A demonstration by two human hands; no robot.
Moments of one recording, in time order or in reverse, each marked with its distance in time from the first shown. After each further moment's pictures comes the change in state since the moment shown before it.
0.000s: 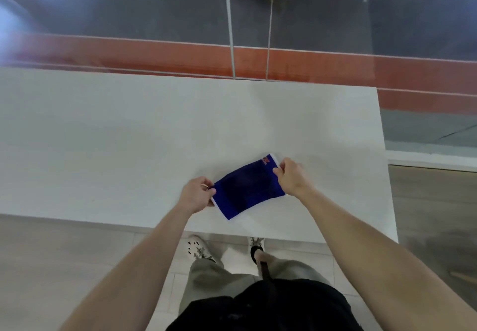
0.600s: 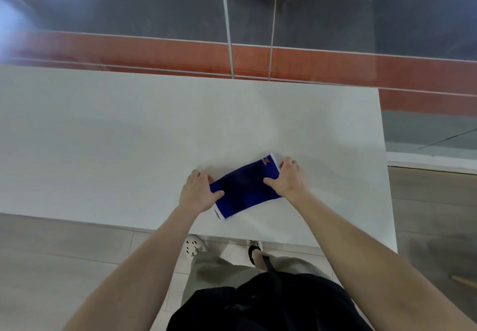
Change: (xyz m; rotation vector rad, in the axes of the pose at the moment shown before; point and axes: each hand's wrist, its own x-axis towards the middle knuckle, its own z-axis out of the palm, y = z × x) left_hand -0.001 0.021 0.019 0.620 0.128 0.154; right_hand -0.003 -0.008 0.000 -0.197 0.051 0.026
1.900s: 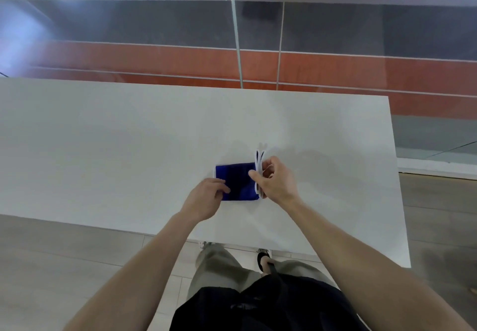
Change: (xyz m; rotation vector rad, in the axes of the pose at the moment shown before) left_hand -0.017 -0.005 -0.032 -0.020 0.008 0.282; right_hand -0.042 -0.071 -0.022 0.645 -0.029 -0.103
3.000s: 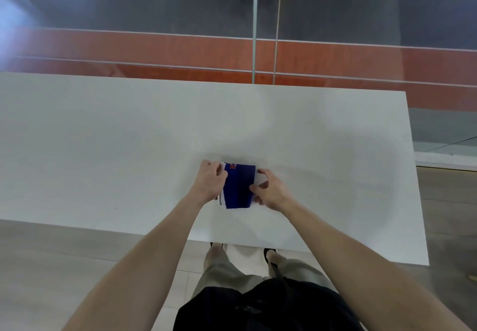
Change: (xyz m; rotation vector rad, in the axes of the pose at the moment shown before) left_hand 0.043 -0.021 -0.038 -0.432 -0.024 -0.334; right_hand 0.022 0.023 0.066 -0.002 -0.277 0.219
